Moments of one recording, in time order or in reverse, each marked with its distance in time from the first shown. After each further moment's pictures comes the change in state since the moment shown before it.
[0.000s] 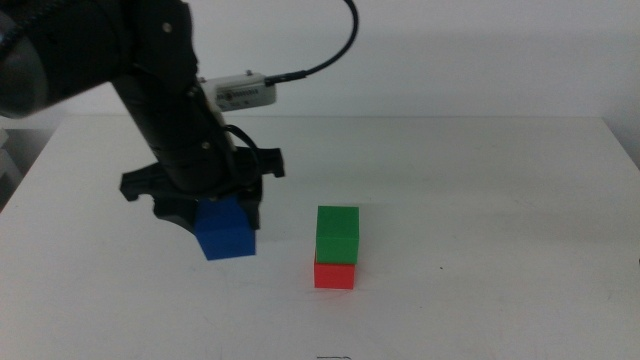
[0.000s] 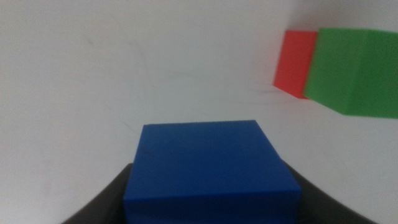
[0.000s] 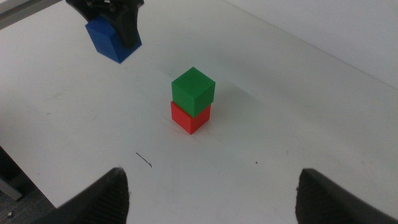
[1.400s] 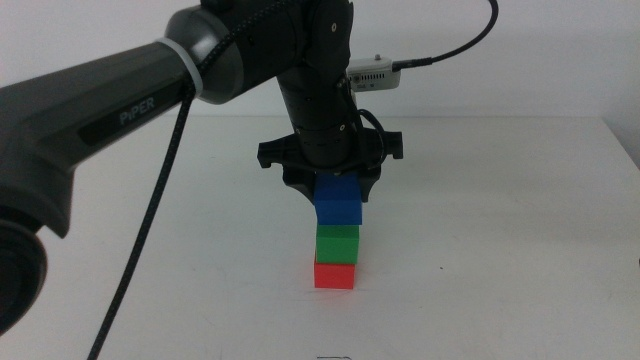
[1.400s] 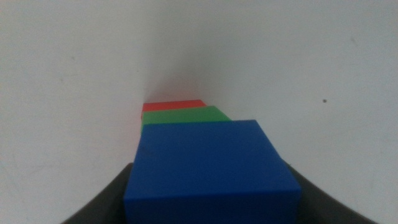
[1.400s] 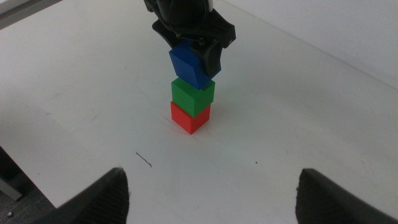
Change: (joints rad) left arm -0.210 0.323 -0.433 0.042 0.008 -0.064; right arm 0.000 0.000 0.000 -0.001 0.000 0.000
